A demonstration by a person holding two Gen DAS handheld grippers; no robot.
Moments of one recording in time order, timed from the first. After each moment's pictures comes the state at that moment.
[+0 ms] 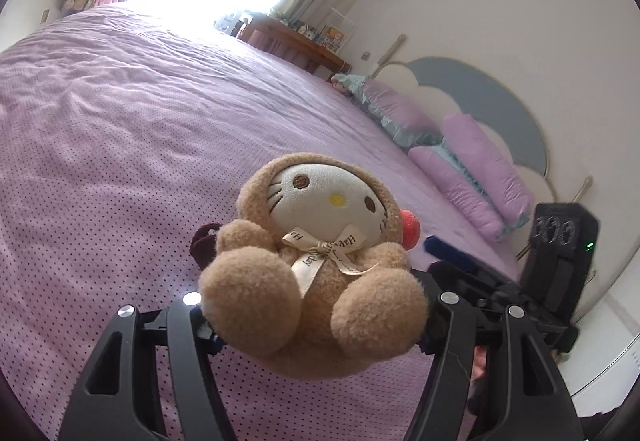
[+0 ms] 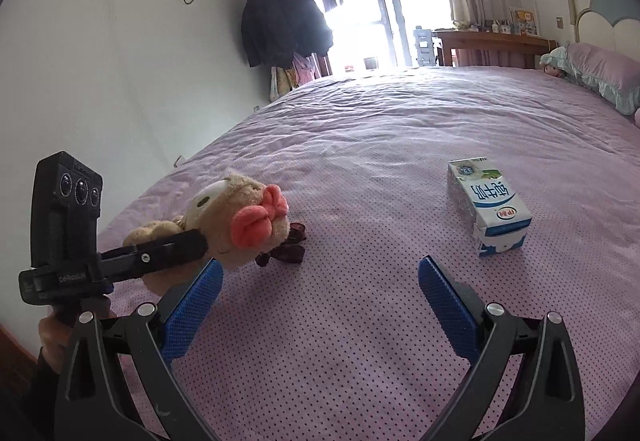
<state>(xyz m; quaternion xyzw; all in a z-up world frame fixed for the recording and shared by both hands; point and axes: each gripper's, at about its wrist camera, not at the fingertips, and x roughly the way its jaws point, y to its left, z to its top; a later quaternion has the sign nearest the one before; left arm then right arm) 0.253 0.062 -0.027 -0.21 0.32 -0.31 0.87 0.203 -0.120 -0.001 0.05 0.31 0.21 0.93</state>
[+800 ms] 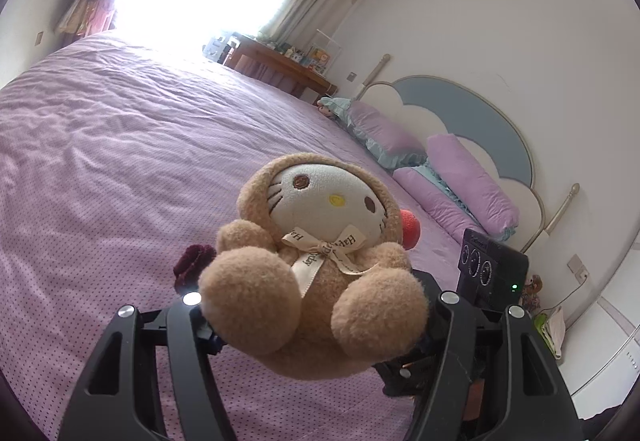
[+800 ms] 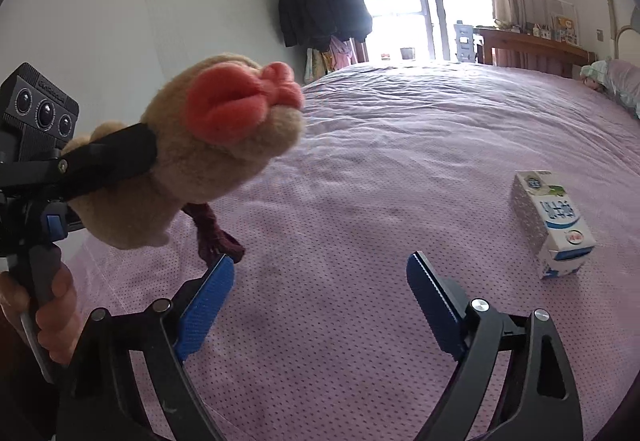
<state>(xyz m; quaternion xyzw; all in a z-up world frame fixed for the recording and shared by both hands) 0.236 0.070 0.031 -0.20 0.28 -0.32 0.88 0.210 -0.093 -0.001 0.02 0.32 0.26 0.91</state>
